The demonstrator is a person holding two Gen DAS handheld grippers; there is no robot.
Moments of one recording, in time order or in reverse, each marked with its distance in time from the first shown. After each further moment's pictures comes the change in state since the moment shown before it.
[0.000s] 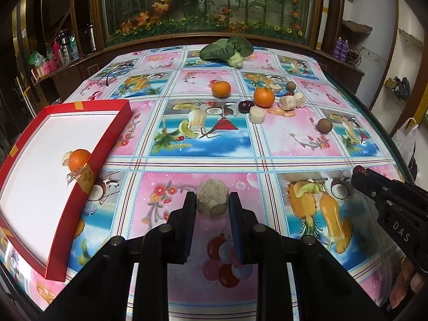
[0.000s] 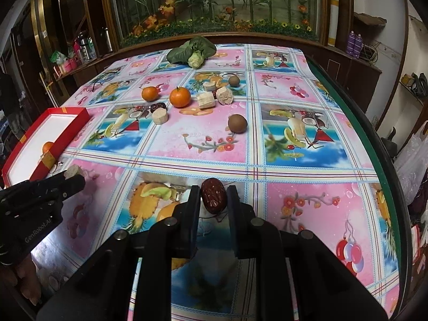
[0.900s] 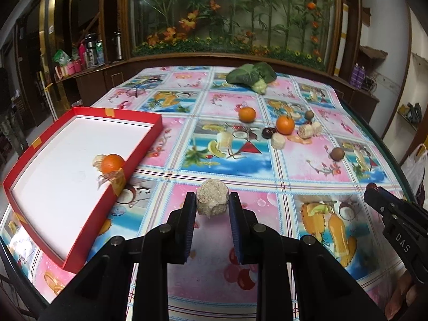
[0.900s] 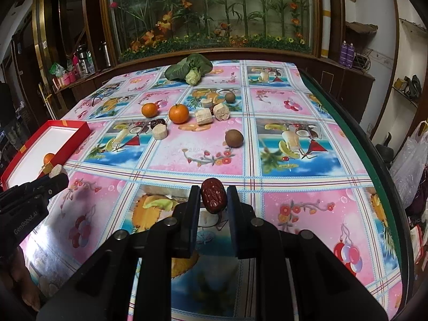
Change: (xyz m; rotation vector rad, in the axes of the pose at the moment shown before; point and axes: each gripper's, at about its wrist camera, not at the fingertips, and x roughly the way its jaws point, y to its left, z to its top) left arm -0.021 0.018 -0.003 -0.102 -0.128 0.083; right arm -0.014 0.001 -0.001 0.009 -0.094 -0.026
